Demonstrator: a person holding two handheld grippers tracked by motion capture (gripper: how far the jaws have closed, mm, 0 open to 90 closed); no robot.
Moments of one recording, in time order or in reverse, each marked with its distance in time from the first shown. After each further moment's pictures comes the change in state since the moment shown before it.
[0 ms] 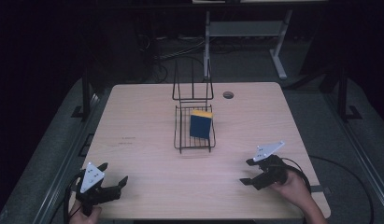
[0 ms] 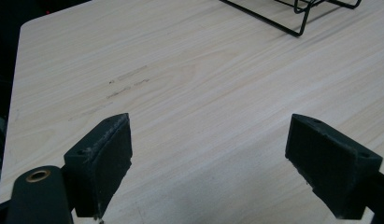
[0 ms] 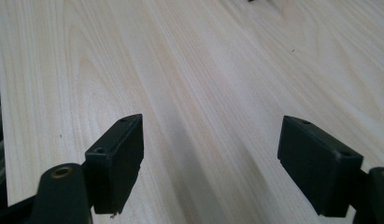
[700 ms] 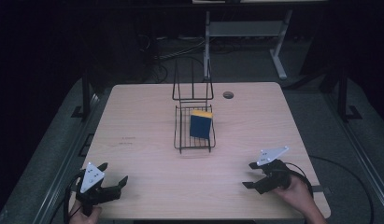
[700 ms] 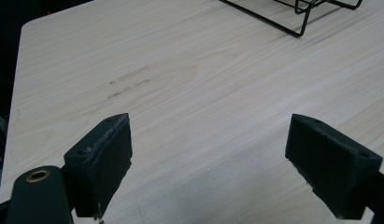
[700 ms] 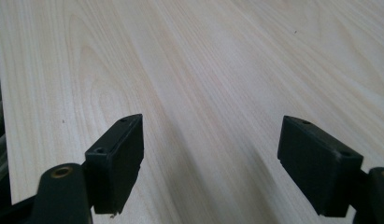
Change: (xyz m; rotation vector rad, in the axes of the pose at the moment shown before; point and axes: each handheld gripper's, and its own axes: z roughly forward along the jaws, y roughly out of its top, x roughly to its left) left arm 0.000 0.000 0.000 0.001 0.001 -0.001; right arm 0.005 -0.015 -0.002 -0.007 -0.013 0.026
